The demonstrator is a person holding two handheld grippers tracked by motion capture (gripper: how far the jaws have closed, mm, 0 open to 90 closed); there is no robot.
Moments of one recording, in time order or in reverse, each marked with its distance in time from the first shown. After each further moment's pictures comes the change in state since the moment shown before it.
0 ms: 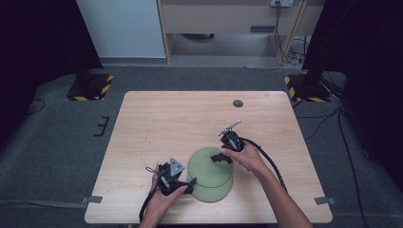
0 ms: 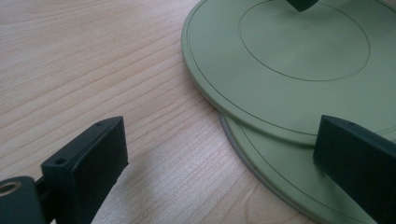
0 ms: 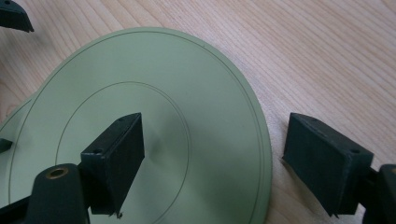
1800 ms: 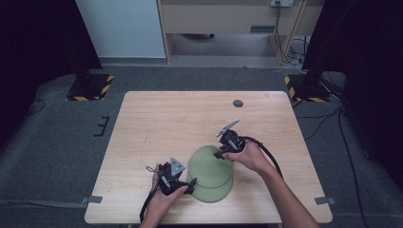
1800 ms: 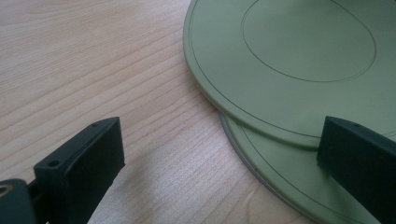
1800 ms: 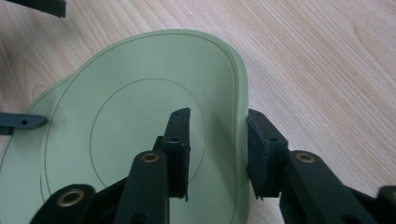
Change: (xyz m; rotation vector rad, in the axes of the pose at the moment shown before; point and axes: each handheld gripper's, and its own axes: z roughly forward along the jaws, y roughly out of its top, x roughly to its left) left arm 0.000 0.001 0.001 0.006 0.009 0.004; right arm 0.024 0.009 -0.030 0.025 -0.068 -0.126
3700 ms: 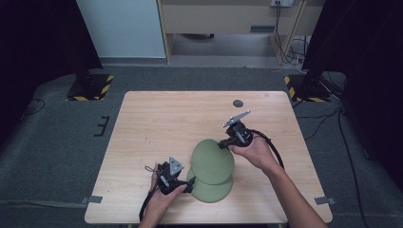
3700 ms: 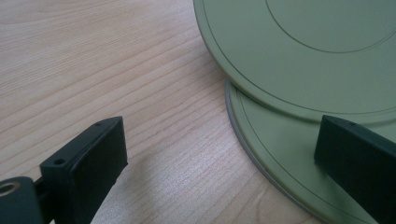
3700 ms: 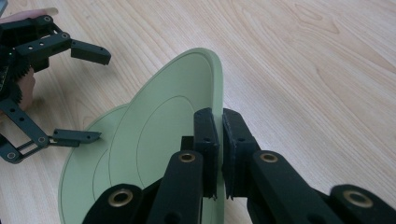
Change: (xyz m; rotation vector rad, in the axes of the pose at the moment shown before) left arm 0.004 -0.001 0.000 -0.002 0.012 -0.010; right arm 0.002 0.012 -0.049 -0.113 0.019 0.044
